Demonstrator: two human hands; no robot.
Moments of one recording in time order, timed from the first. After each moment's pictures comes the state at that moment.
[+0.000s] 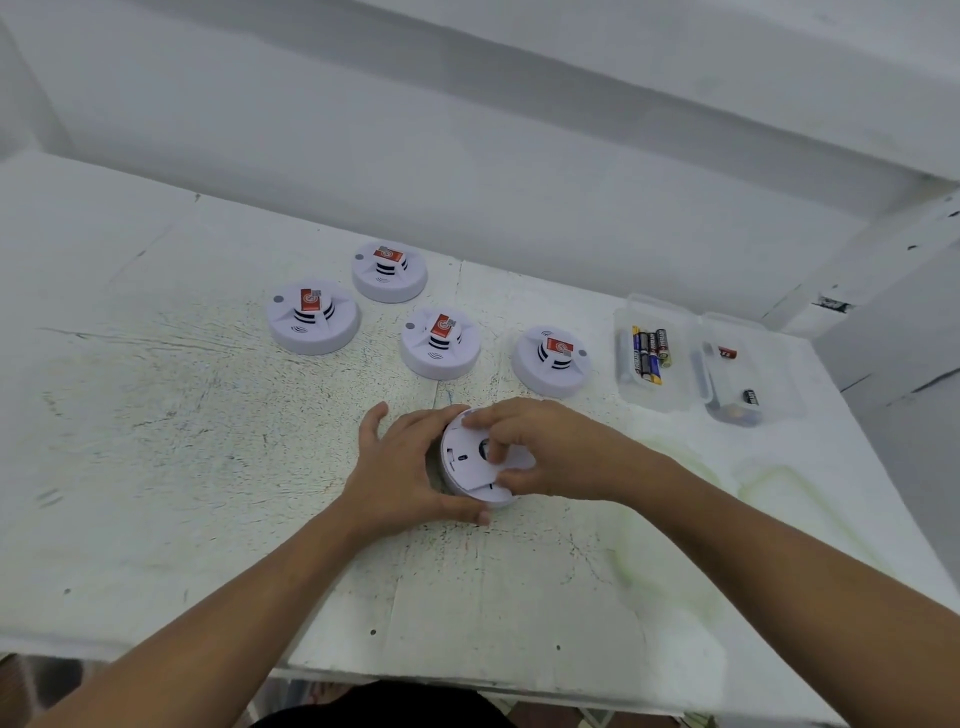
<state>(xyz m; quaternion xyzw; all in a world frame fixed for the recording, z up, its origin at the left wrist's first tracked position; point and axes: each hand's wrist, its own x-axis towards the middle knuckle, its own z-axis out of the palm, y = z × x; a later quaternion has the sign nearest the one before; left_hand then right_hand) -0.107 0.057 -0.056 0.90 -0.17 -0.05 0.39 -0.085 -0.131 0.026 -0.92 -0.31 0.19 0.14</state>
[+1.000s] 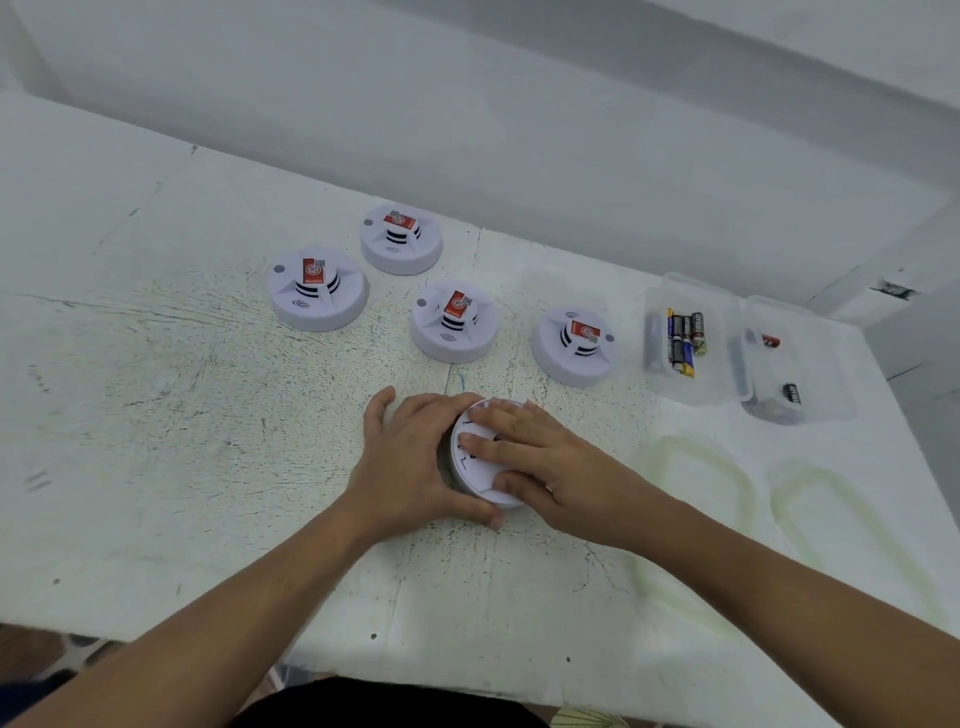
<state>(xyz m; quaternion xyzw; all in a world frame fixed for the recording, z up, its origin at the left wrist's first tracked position) -0.102 0.054 -0.064 0.91 -0.15 -0.03 0.40 -0.092 -0.142 -0.026 -0.89 -0.38 0.11 0.21</state>
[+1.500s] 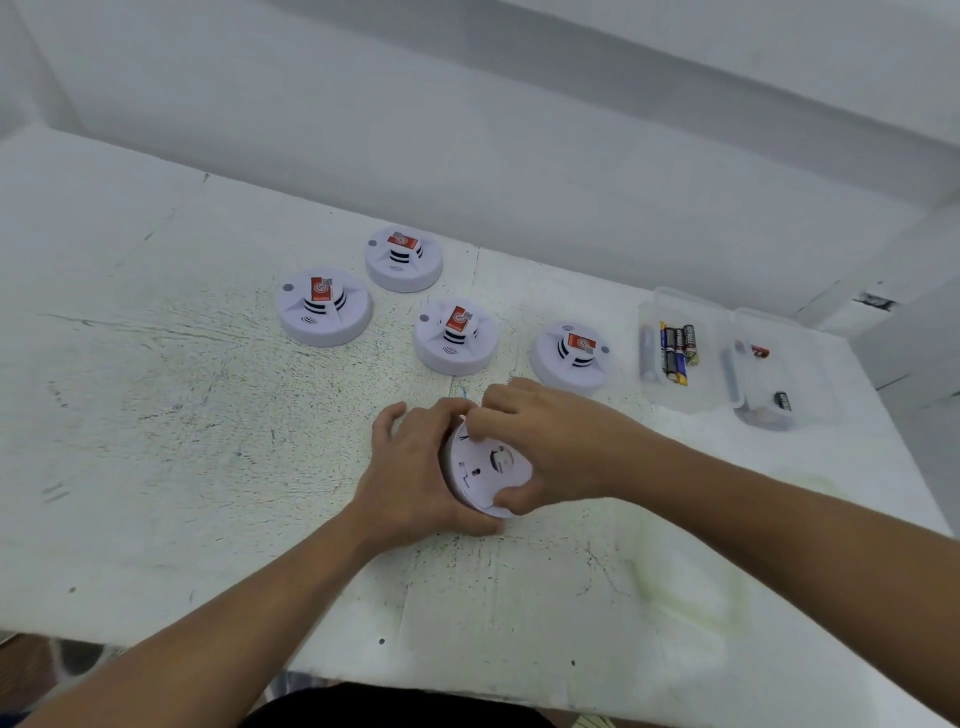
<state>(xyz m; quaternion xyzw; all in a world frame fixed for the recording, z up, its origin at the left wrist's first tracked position) -0.107 0.056 -0.056 0.89 -0.14 -0.02 0.44 -0.070 -0.115 0.029 -0.90 -0.42 0.13 0.01</state>
